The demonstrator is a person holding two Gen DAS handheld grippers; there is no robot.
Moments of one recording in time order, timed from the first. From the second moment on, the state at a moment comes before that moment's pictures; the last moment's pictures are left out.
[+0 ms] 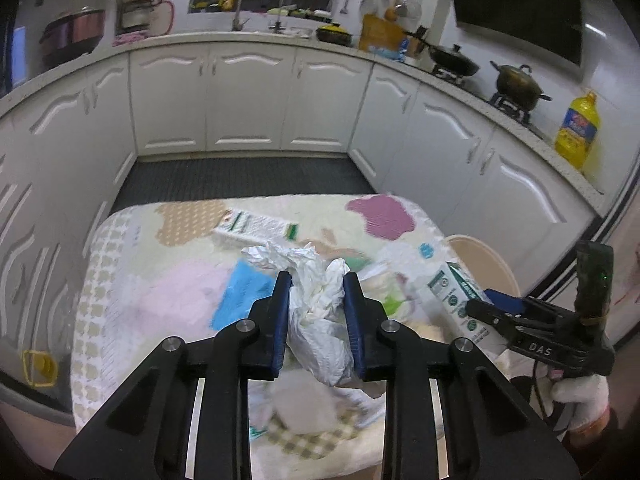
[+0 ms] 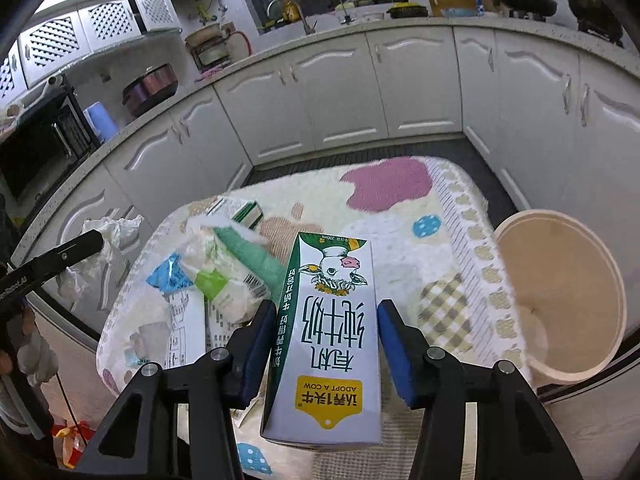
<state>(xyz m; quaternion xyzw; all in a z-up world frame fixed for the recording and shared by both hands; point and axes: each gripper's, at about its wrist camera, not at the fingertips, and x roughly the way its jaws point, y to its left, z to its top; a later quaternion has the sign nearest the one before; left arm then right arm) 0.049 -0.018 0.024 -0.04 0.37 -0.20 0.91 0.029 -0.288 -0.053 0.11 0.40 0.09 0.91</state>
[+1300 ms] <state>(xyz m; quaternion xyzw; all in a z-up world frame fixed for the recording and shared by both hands) 0.098 -0.358 -0.064 0.07 0.46 -0.34 0.82 0.036 -0.503 -0.137 0.16 0.45 -0.12 0.87</state>
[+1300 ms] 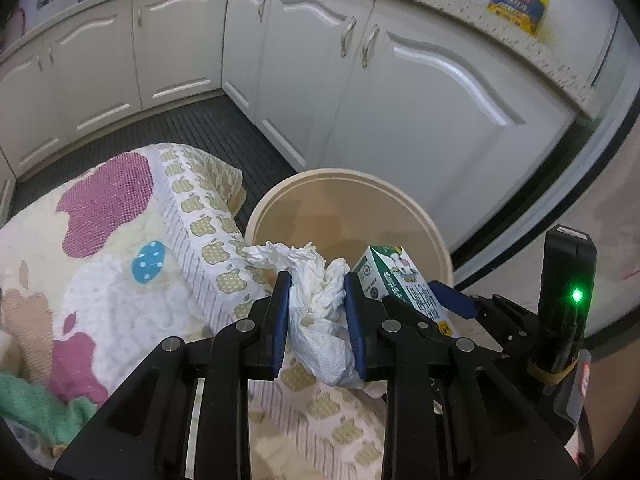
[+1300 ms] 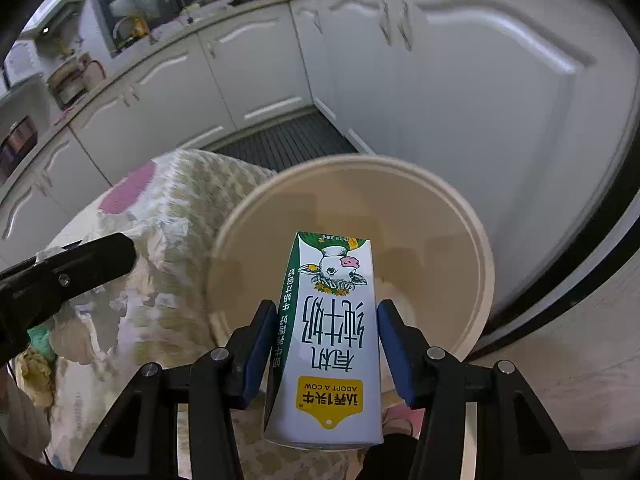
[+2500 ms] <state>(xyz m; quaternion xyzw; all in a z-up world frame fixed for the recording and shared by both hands) 0.079 -0.337 -0.044 0.09 0.38 -0.32 0.86 0.024 -0.505 -0.127 0.19 0.43 -0.14 0.87</state>
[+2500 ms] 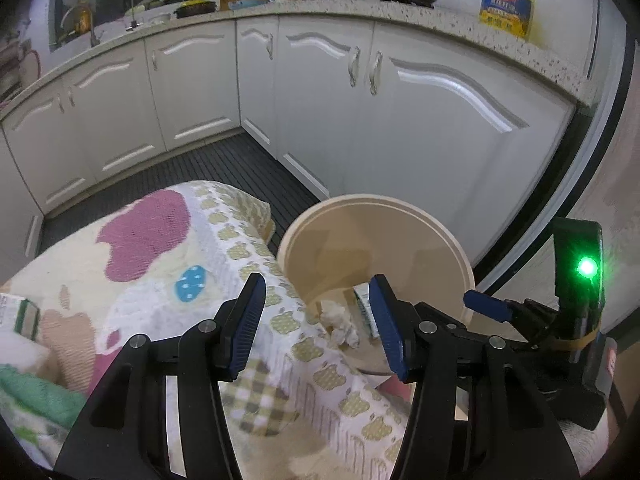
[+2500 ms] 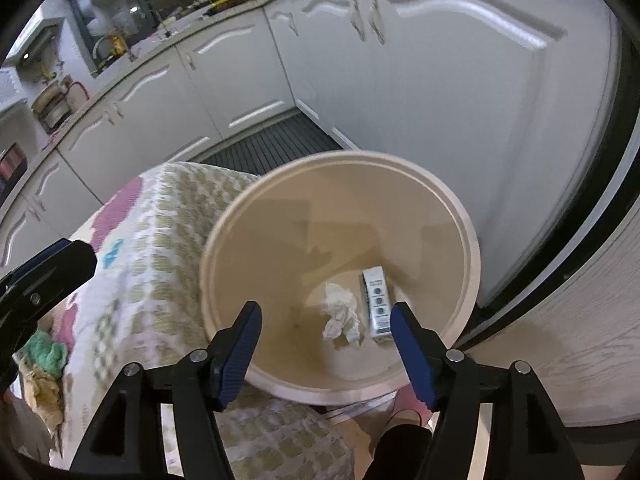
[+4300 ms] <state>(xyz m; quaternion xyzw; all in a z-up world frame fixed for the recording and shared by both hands) 0.100 0.040 -0.053 -0.15 0.45 -0.17 0.86 0.075 -0.205 -0.057 -0.02 0.37 0.18 0.91</state>
